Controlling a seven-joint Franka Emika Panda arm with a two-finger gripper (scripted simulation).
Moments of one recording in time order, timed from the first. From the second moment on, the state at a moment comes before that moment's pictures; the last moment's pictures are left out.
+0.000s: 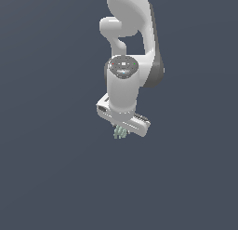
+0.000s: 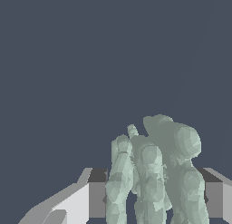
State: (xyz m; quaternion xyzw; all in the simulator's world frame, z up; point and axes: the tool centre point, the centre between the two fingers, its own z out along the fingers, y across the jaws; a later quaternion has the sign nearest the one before) arm 0.046 0.011 0.167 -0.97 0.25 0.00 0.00
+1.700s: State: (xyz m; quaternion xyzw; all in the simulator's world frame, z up) arm 0.020 -0.117 0.439 -0.97 0.25 0.00 0.00
